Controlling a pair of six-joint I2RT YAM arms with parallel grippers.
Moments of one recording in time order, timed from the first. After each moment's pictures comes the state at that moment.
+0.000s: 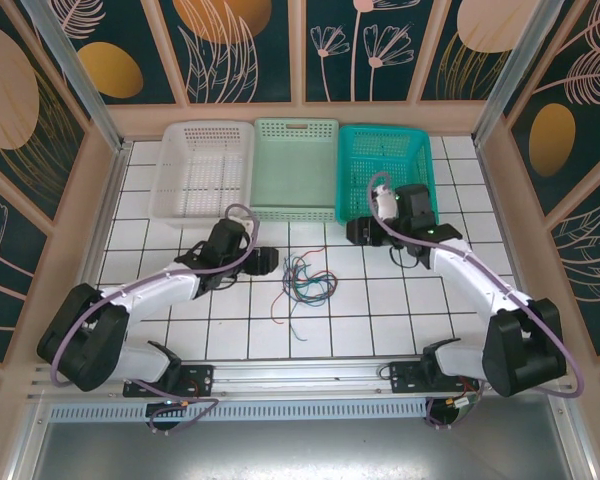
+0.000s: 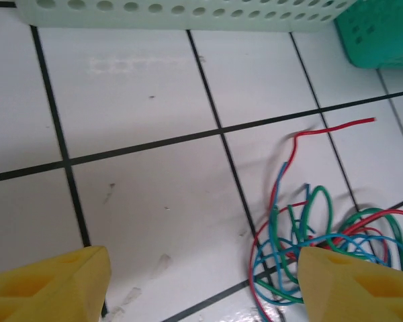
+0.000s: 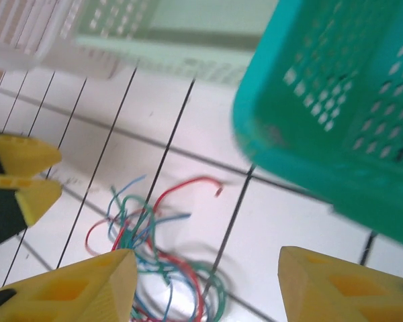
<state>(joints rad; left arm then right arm) -0.59 1.35 0.61 -0.02 0.12 -0.48 0.37 1.27 0.80 -0.33 -0.47 0.25</state>
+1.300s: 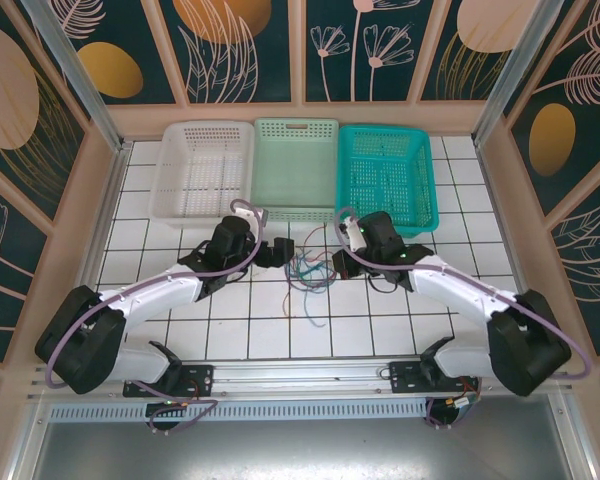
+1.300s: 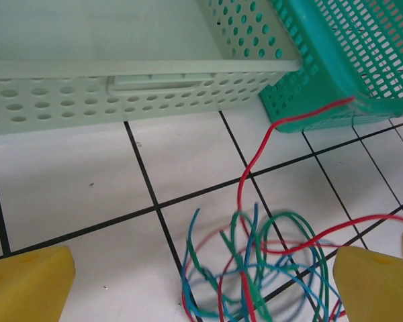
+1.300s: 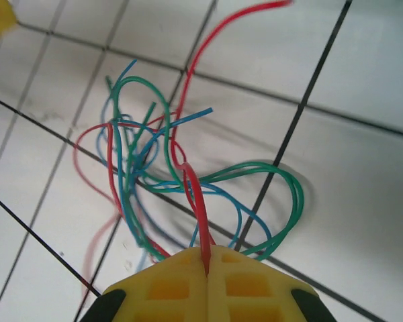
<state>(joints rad) -0.64 1.35 0.65 0.13 0.09 -0.48 0.61 1.25 0.71 -0.28 -0.27 0.32</state>
